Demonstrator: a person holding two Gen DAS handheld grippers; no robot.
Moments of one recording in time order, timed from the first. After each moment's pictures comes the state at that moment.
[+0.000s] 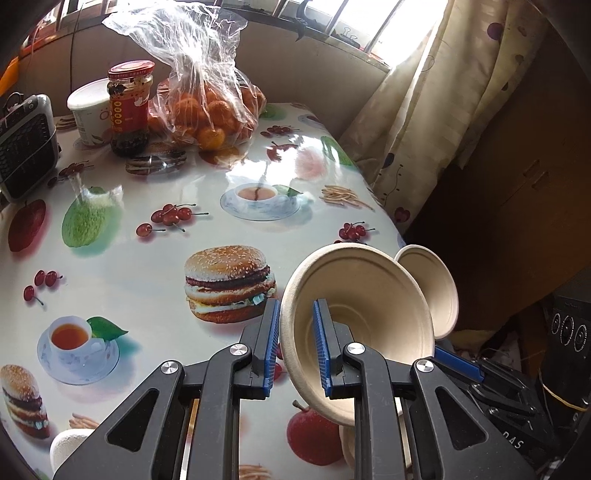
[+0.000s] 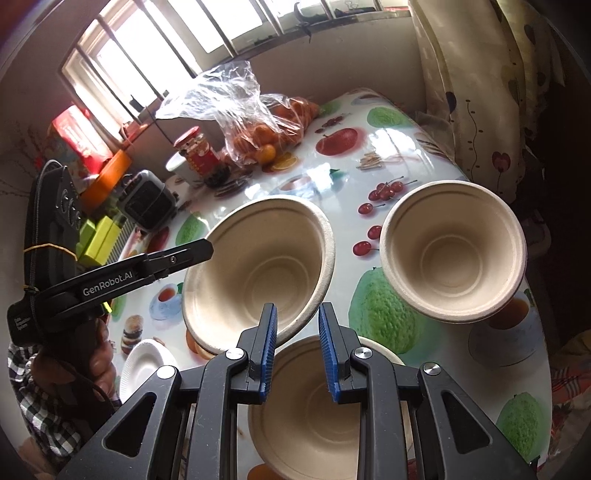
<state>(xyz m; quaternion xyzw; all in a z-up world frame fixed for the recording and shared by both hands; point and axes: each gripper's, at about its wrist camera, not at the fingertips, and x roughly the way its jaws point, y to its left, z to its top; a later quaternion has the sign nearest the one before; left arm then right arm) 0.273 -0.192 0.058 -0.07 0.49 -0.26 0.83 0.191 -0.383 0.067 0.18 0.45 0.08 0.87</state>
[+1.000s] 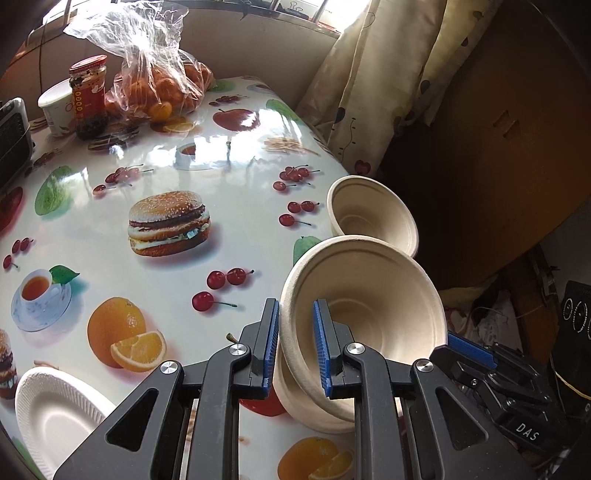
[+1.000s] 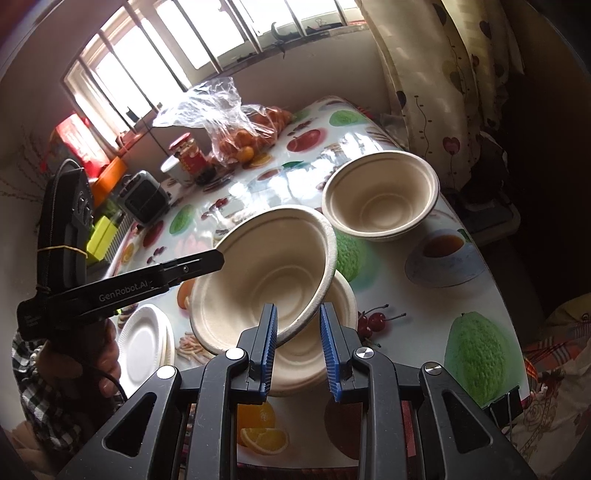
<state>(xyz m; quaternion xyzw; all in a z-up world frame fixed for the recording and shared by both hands) 0.201 -0.232 0.047 -0.03 0.51 -0.30 0.81 0.098 -0.409 0.071 0.19 0.44 0.04 0.88</state>
